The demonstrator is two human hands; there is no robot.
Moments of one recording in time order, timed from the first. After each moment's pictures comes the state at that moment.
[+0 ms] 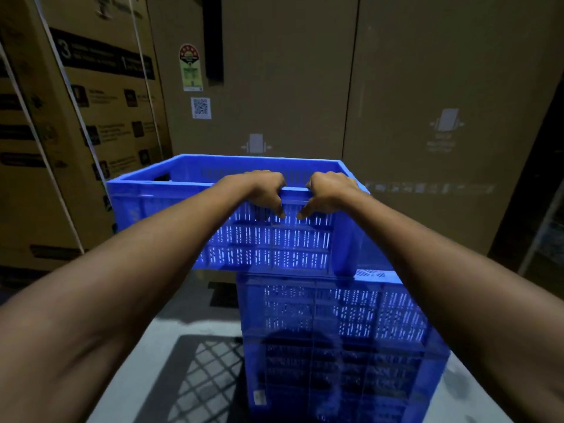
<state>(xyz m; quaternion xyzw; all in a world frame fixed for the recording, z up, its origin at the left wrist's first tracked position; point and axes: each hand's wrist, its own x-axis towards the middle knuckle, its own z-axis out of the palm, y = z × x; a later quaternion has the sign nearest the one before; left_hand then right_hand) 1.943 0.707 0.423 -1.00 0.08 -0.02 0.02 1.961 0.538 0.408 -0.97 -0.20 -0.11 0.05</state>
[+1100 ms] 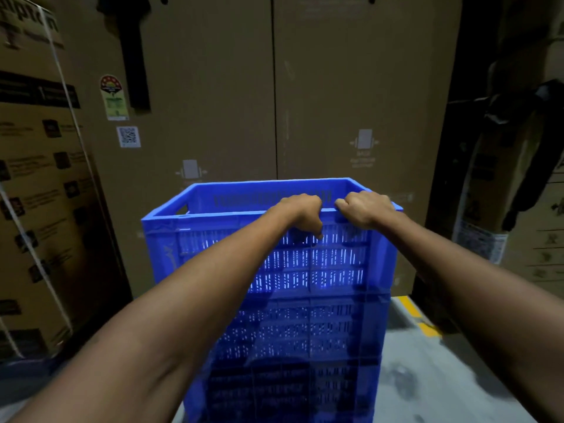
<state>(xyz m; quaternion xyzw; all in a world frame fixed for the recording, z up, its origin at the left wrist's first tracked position) 1.975 0.480 0.415 -0.99 0.15 -0.07 0.02 1.975 0.319 0.402 -0.98 -0.07 -0.17 0.01</state>
